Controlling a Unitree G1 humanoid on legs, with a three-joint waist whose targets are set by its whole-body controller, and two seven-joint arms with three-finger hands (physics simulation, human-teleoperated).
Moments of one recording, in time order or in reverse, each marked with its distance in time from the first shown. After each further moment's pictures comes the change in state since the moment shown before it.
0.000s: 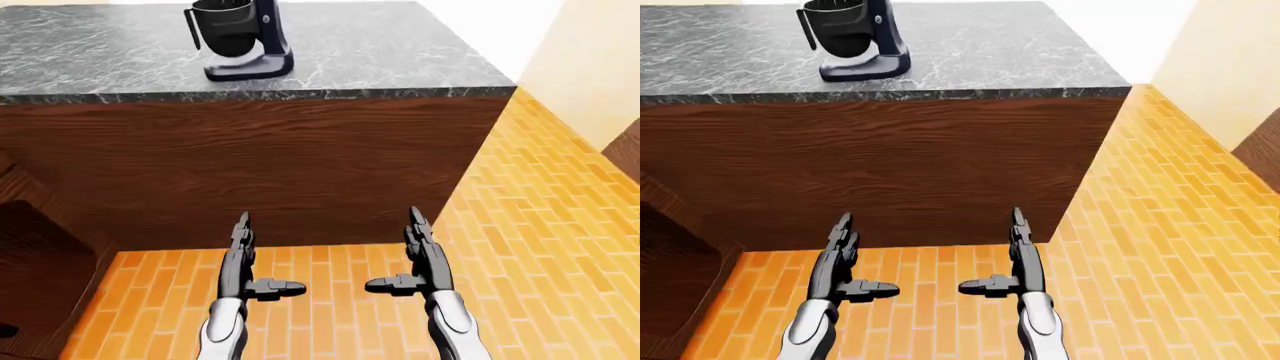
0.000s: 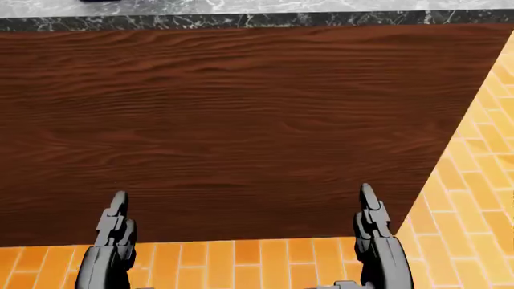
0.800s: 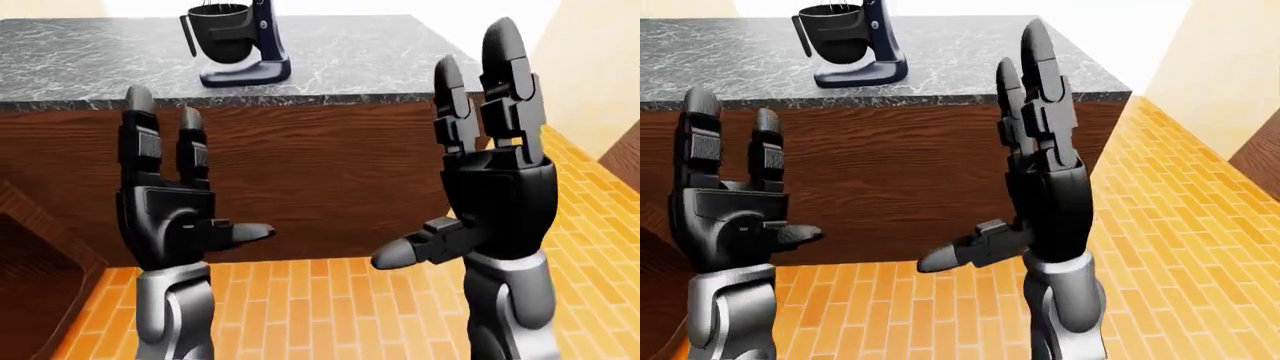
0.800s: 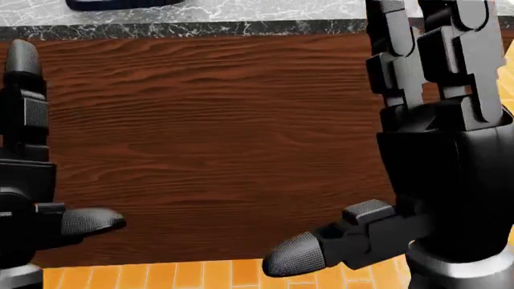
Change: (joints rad) left arm -0.106 0.008 0.059 -0.734 -0.477 0.031 0.125; right arm -0.198 0.003 0.056 -0.799 0.102 -0.002 0.117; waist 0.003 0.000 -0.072
